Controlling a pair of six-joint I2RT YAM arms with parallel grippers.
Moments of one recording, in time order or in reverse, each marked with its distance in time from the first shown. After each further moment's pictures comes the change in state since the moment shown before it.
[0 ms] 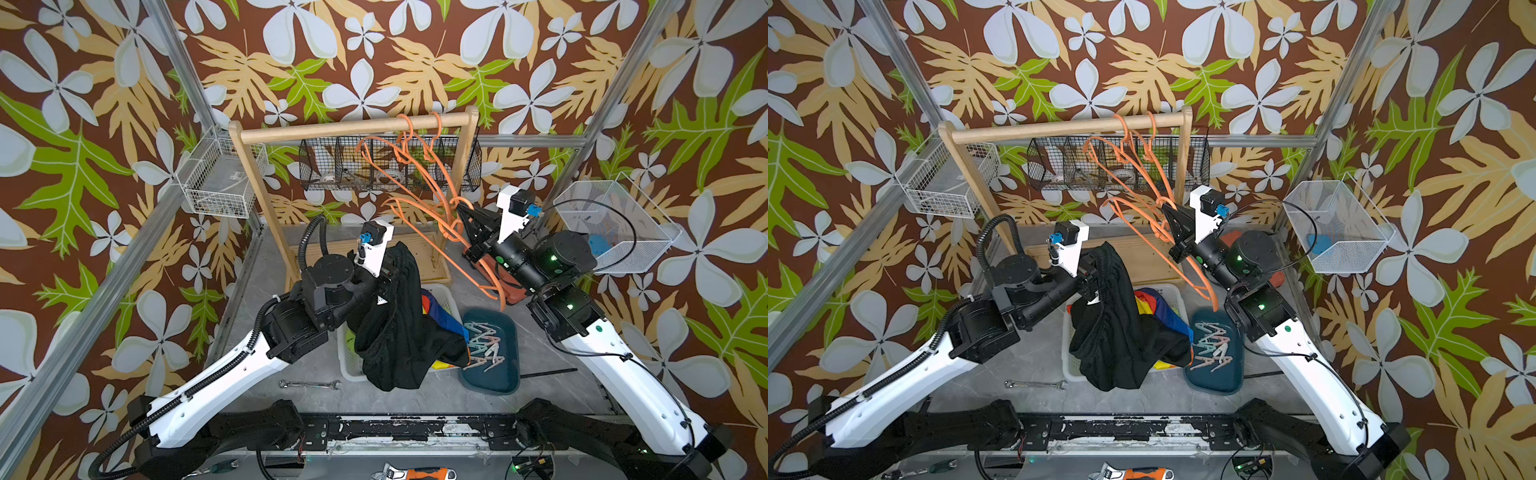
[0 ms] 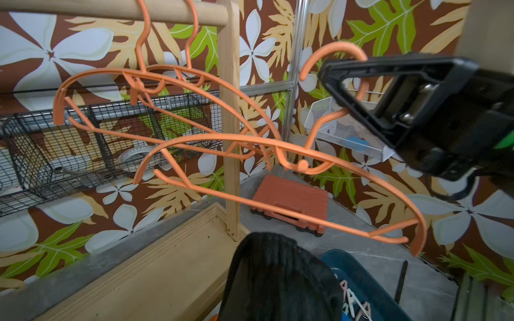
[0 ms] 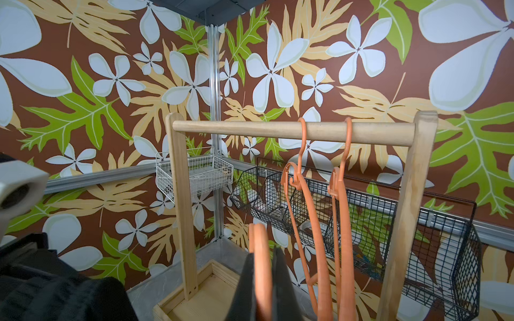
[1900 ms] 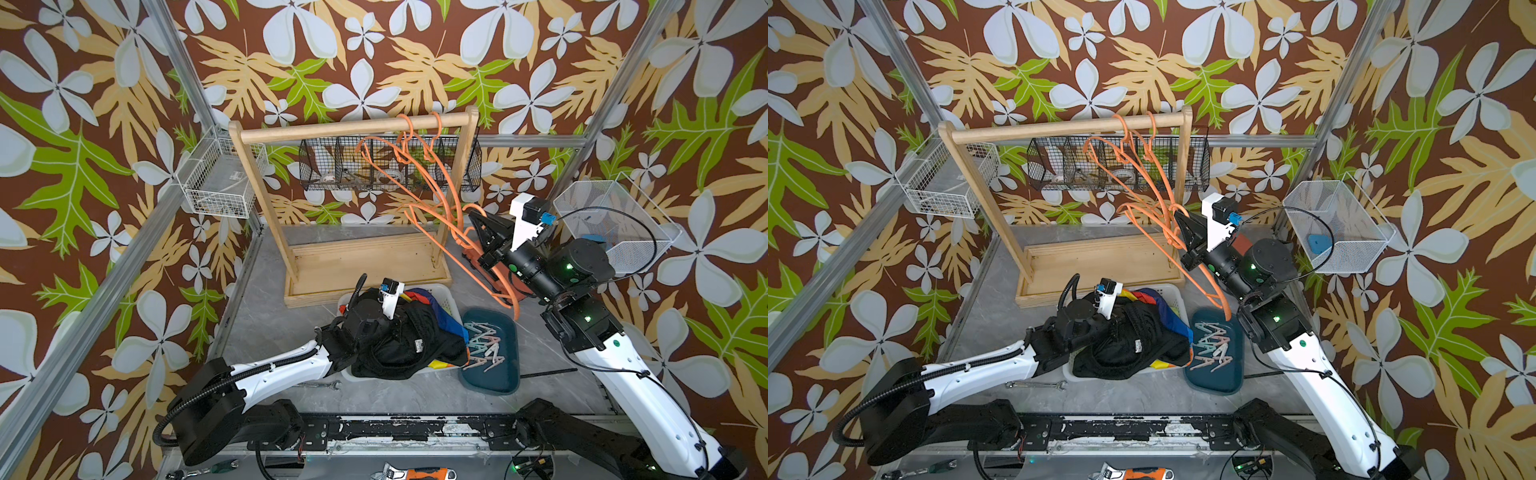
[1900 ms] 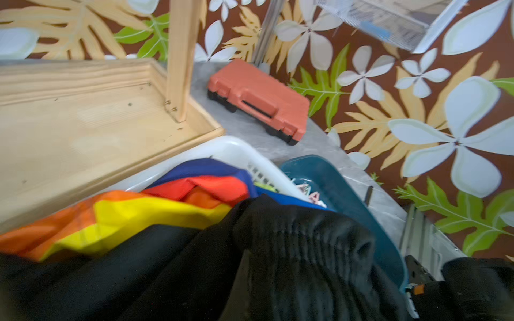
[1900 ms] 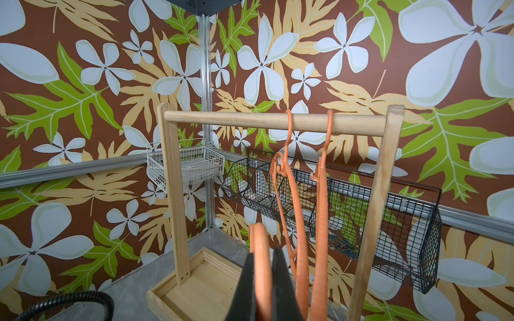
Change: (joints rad) left arm 0.067 0.165 -0.676 0.579 0.255 -0.352; right arm -0.036 -0.086 -0.029 -0.089 -0.003 -0.022
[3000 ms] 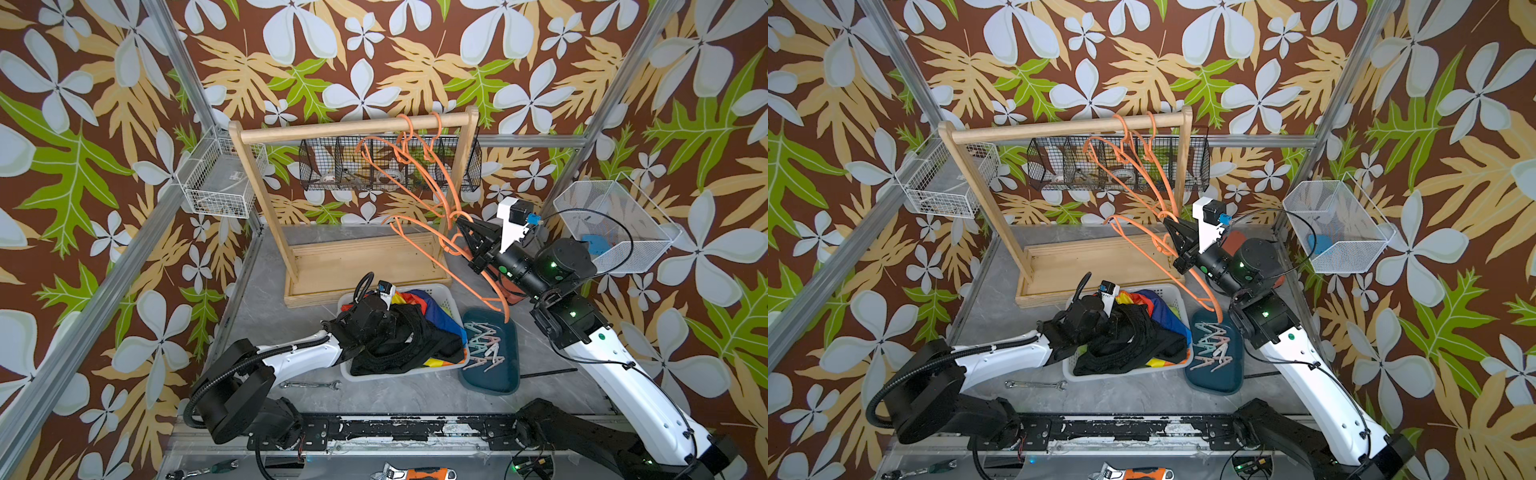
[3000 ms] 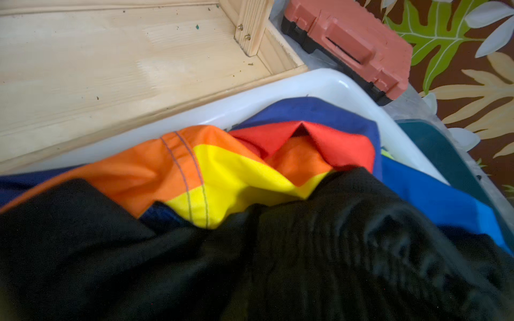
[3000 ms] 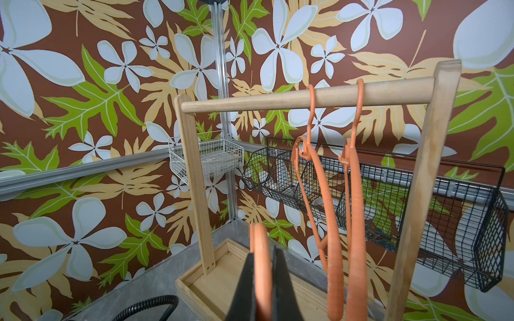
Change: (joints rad) left arm 0.051 0.119 0.072 -0.189 -0.053 0.002; right arm 0.000 0.030 -0.051 0.052 -0.079 0.082
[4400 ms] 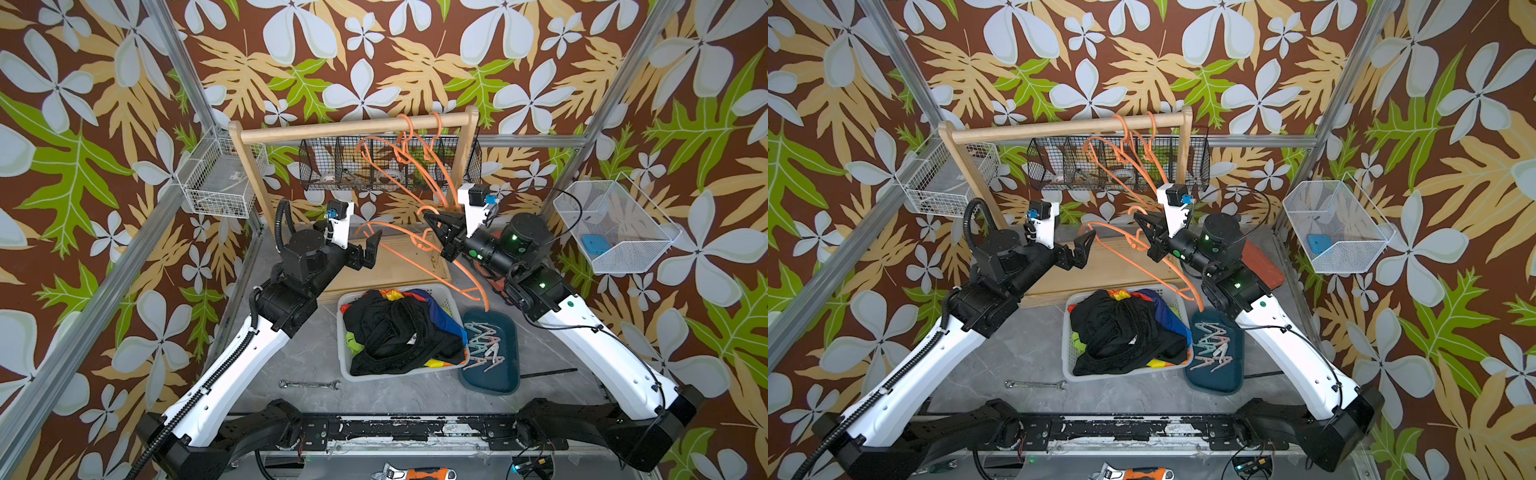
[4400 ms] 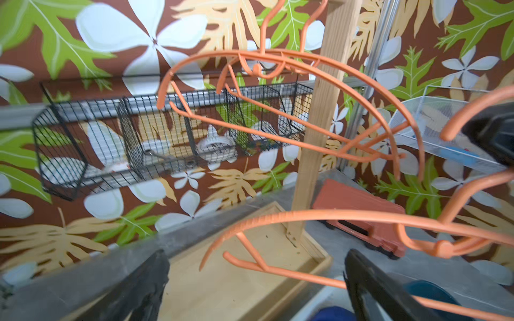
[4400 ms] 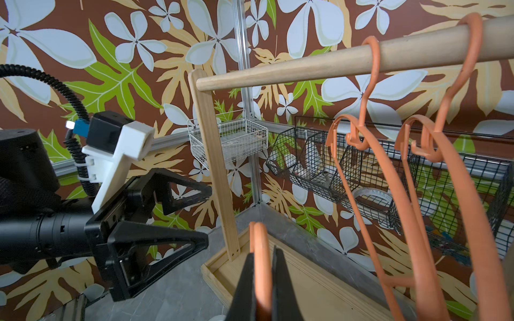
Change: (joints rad) left arm 0.258 -0.246 0.550 -0.264 -0.039 0.430; right arm 0.075 0.247 0.228 -0.095 -0.041 0.021
